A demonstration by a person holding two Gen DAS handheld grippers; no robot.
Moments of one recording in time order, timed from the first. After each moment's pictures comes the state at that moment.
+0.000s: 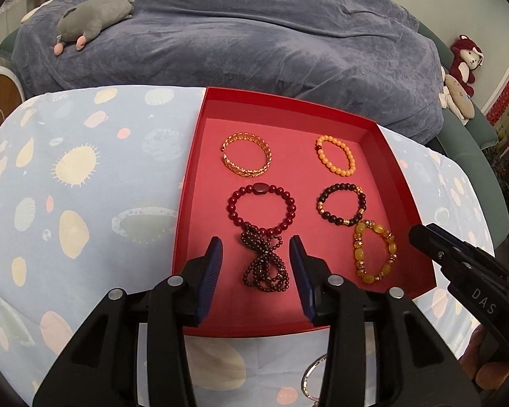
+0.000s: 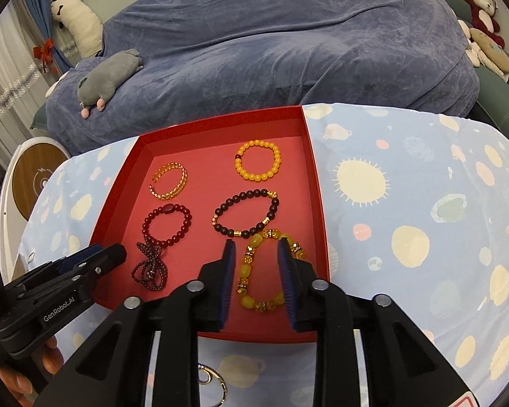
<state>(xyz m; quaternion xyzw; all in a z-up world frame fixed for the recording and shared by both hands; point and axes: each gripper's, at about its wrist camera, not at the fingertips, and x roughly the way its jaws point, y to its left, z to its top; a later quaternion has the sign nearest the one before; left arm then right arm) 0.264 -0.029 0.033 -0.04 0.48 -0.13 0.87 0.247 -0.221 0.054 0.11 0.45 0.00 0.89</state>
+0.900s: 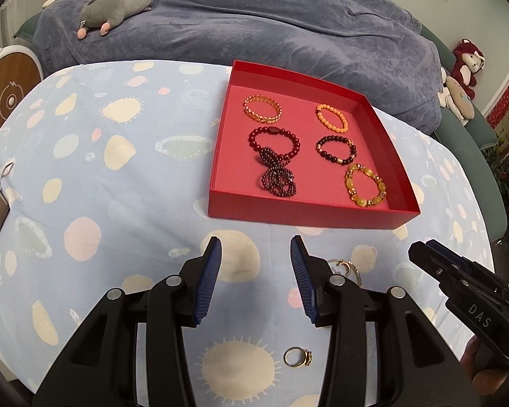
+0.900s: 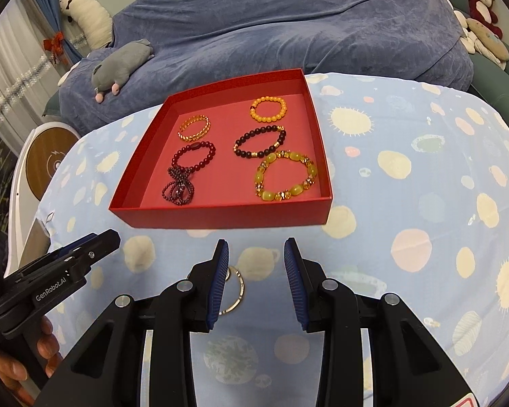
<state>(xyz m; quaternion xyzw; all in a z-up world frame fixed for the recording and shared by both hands) 0.169 0.000 0.039 -0.06 0.49 -0.11 0.86 0.150 -0.200 0.047 0.12 0.48 0.01 0.87</state>
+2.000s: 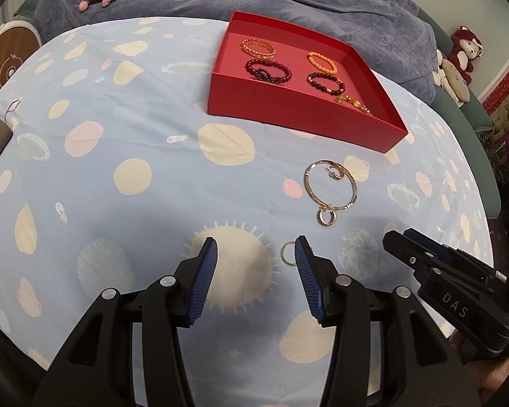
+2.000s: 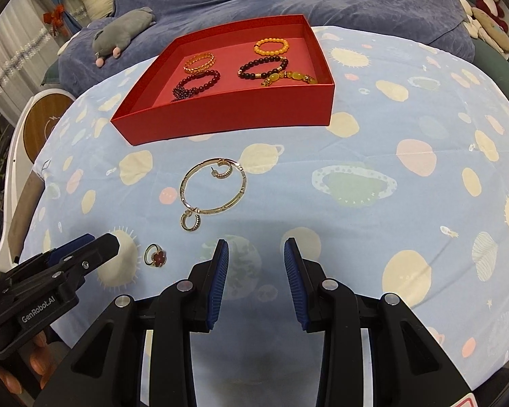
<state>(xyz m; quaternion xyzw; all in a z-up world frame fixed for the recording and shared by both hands) 0.094 0.000 0.009 -0.07 0.53 -0.13 0.84 0.091 -0.184 0.014 0.10 0.53 0.02 0.84</state>
